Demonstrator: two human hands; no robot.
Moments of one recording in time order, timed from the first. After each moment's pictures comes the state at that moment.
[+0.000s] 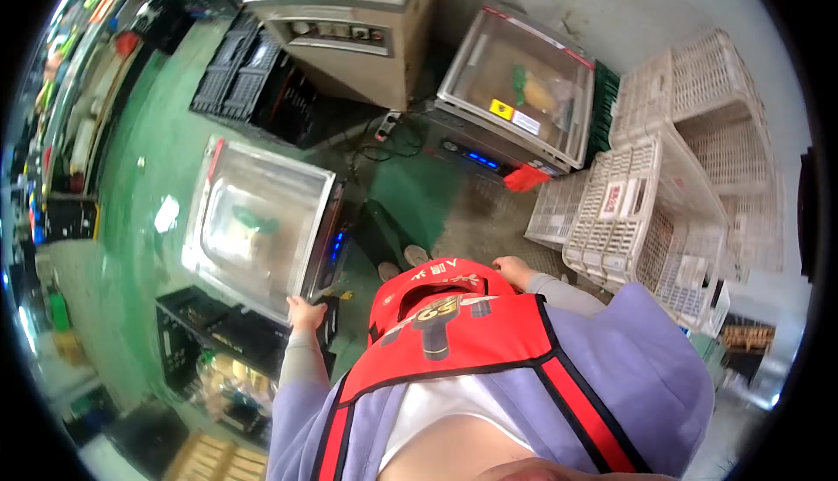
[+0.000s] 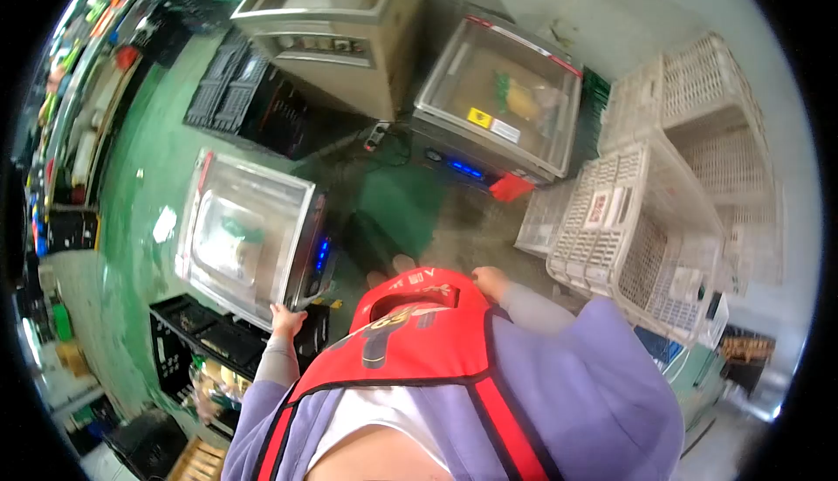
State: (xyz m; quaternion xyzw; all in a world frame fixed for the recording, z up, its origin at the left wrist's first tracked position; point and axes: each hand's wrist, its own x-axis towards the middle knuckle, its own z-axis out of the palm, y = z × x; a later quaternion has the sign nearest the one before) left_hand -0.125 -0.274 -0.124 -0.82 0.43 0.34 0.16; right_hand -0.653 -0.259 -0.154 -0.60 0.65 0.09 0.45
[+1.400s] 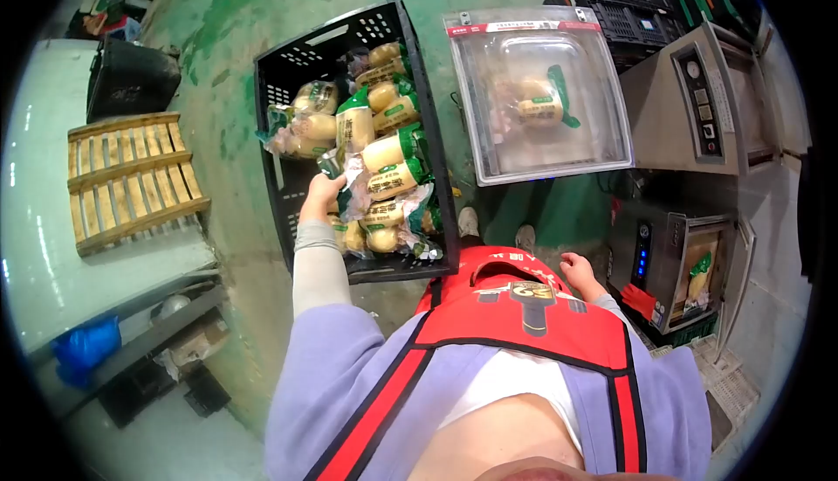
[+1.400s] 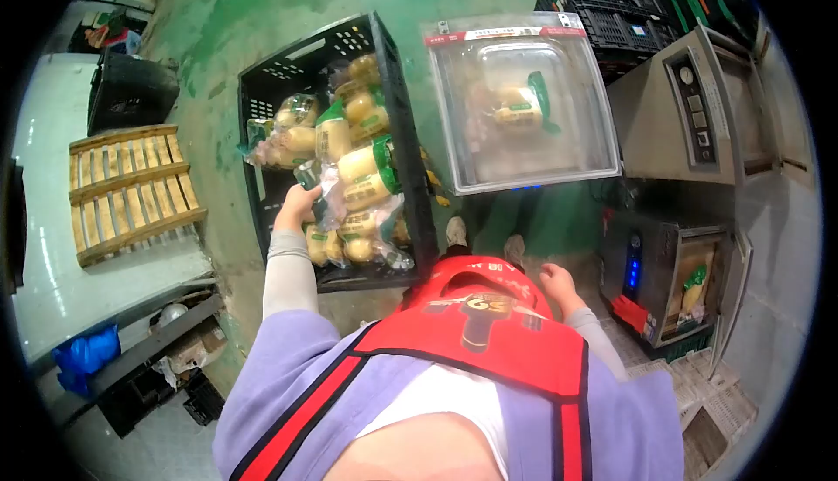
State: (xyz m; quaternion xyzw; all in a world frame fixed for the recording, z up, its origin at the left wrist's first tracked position) left_hand 0.138 0.002 -0.087 -0.91 0.02 0.32 -0.28; right_hand -0.395 -0.316 -0.119 -0.75 0.47 0.21 0.41
